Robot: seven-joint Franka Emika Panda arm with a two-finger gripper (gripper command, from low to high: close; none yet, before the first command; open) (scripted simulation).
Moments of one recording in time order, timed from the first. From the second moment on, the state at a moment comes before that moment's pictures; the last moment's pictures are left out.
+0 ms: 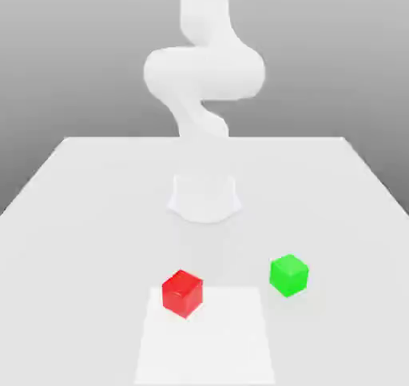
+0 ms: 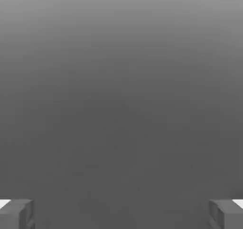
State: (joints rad) arm 0.03 -0.73 -0.04 -2.36 -0.01 2.35 0.71
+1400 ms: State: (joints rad) arm 0.07 -0.03 -0.19 -2.89 -0.02 2.85 -0.26
